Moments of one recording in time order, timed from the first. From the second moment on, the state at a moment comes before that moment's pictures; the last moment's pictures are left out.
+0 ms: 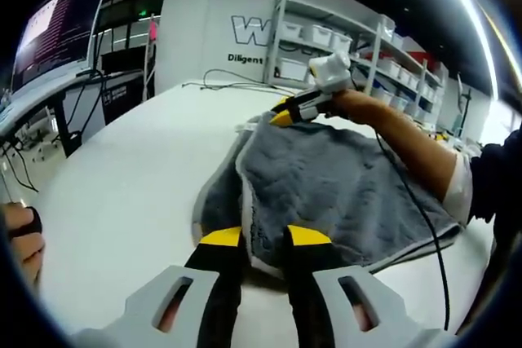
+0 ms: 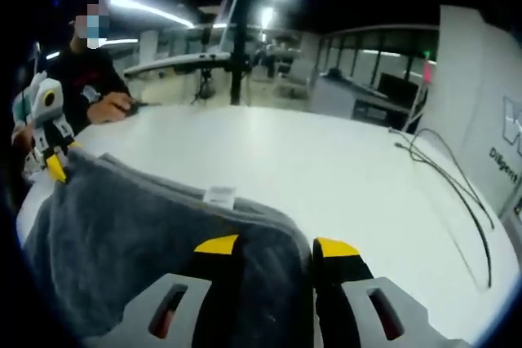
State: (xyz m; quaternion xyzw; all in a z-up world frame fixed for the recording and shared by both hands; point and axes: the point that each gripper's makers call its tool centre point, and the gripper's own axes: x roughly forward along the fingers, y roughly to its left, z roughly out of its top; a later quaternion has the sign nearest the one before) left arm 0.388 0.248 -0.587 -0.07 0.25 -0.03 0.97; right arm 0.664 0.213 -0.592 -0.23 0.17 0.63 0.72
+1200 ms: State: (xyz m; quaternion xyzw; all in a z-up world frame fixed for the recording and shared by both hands) left arm 0.389 0.253 -0.592 -0.07 0.25 -0.03 0.96; right arm 0.661 0.212 -0.589 -0.23 0.16 0.64 0.71
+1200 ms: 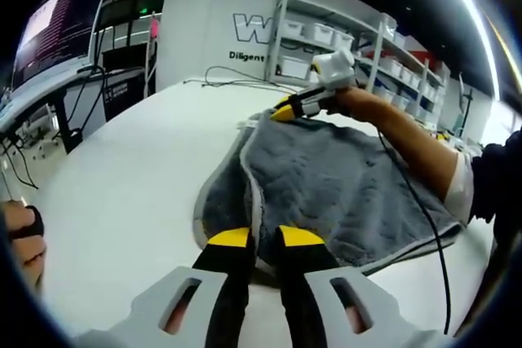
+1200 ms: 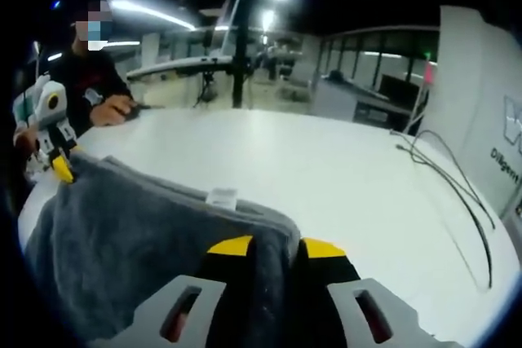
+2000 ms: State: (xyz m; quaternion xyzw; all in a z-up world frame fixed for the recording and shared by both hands) left arm 0.386 0.253 -0.588 -0.08 0.25 -0.03 0.96; right arm 0.658 0.211 -0.581 -0.23 0.16 0.65 0.71
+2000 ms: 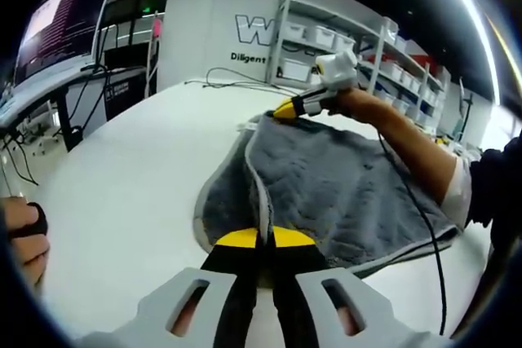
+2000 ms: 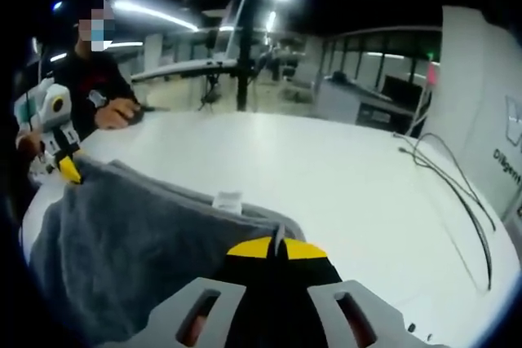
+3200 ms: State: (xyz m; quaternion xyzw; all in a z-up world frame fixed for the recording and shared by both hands) left arm 0.379 0.234 -0.533 -0.08 0.18 -0.04 0.98; right arm 0.652 0.192 -0.499 -0.17 0.07 0.63 0.75
